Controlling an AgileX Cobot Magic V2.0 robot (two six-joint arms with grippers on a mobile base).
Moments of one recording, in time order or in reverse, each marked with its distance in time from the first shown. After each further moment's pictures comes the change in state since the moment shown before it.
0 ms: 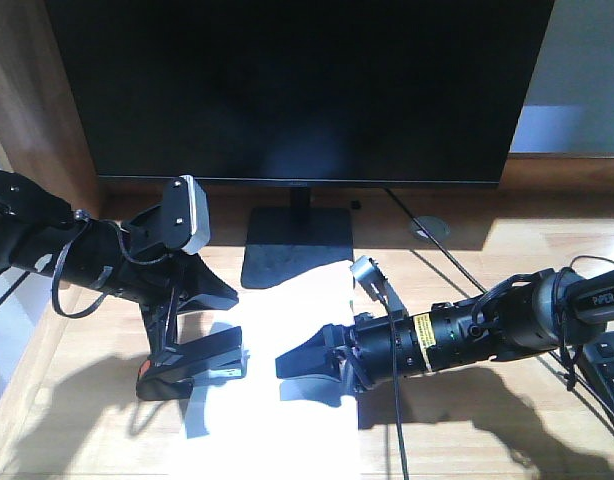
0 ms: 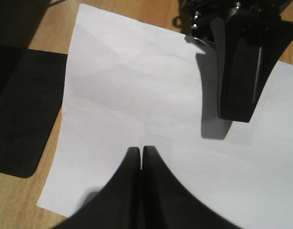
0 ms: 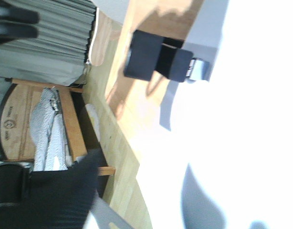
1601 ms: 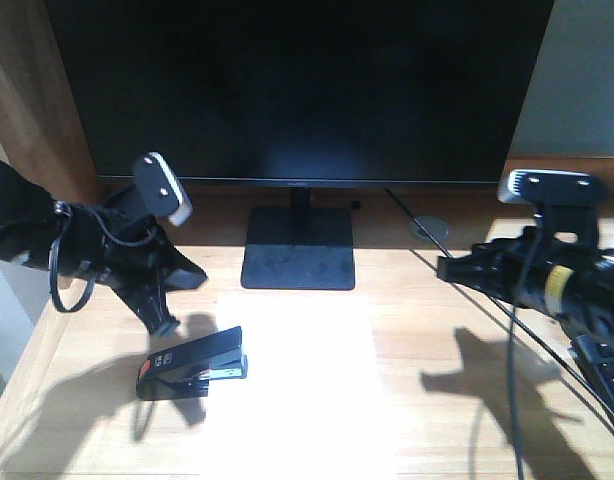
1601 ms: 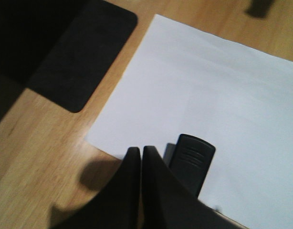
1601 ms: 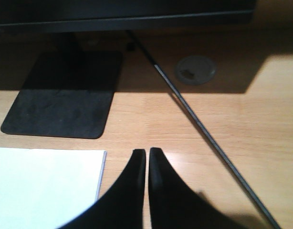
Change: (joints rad) left arm 0.000 -0.090 0.002 0.239 -0.154 -0.471; right arm 0.000 -0.717 0.231 -0.225 1.145 0.136
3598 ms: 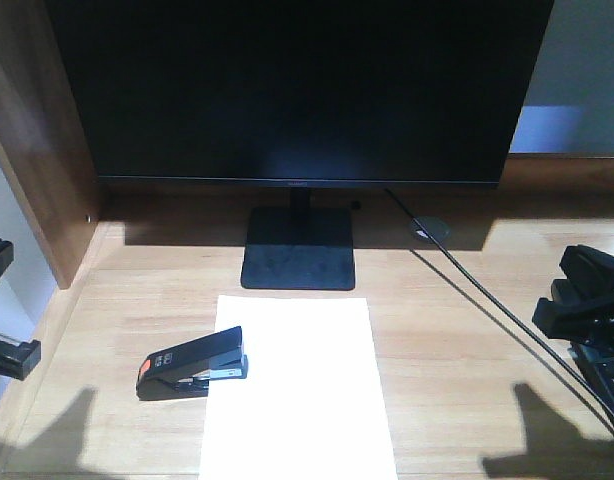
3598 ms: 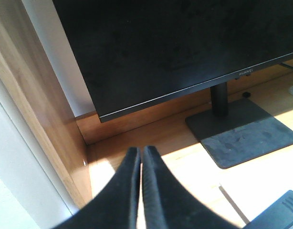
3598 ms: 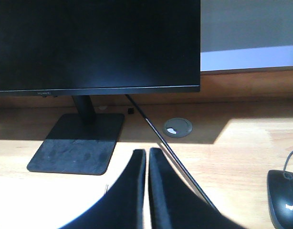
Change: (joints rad) left arm 0.000 -0.838 0.668 0.581 -0.777 -0.932; right arm 0.000 -0.533 0.237 0.005 0.046 -0.050
